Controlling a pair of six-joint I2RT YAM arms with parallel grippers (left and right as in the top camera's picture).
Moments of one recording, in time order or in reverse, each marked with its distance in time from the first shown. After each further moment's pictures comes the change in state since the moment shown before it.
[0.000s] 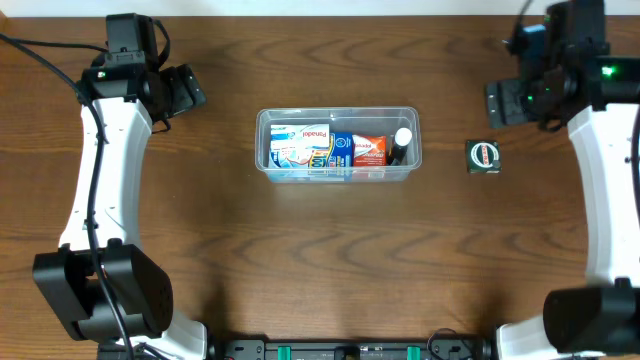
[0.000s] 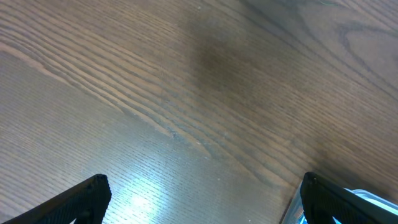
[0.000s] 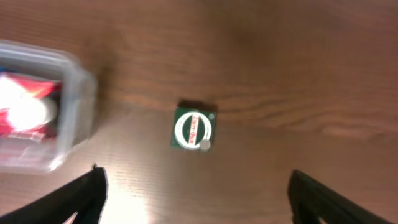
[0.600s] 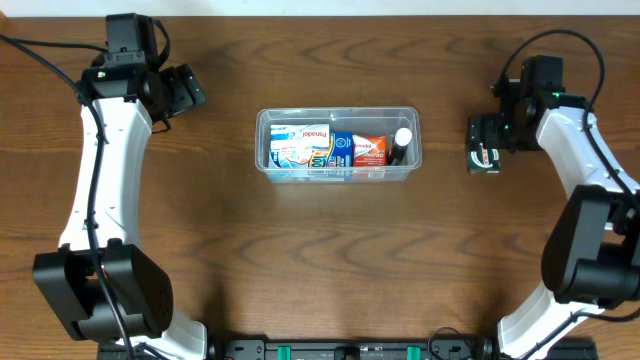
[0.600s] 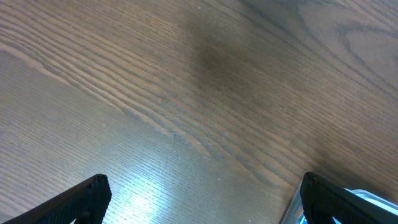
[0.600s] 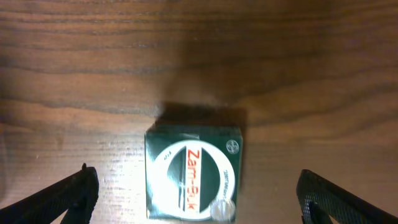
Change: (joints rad) left arm 0.000 0.000 0.000 0.000 0.000 0.000; right arm -0.071 0.225 -0.346 0.431 -0.097 0.034
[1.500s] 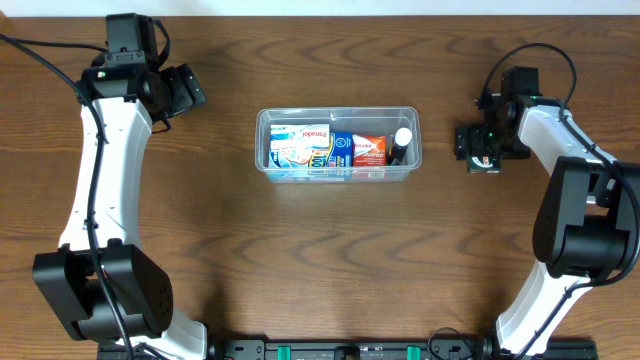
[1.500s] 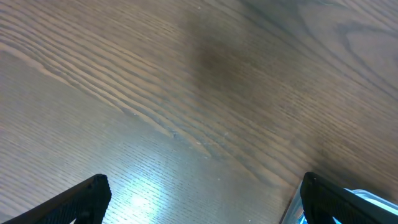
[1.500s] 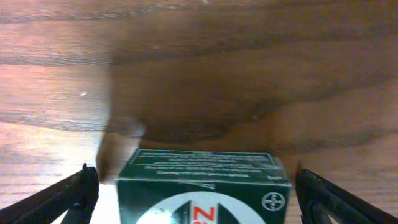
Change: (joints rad) left arm 0.000 0.000 0.000 0.000 0.000 0.000; right arm 0.023 0.139 -0.003 0.040 0.034 0.027
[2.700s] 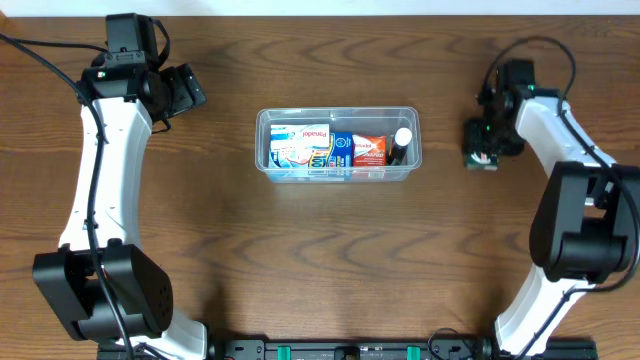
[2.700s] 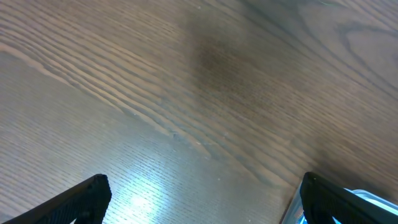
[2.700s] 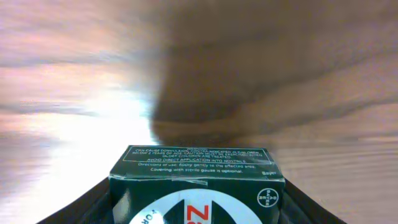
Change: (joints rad) left arm 0.000 0.000 0.000 0.000 0.000 0.000; right arm 0.048 -0.035 0.104 -0.147 0.031 0.071
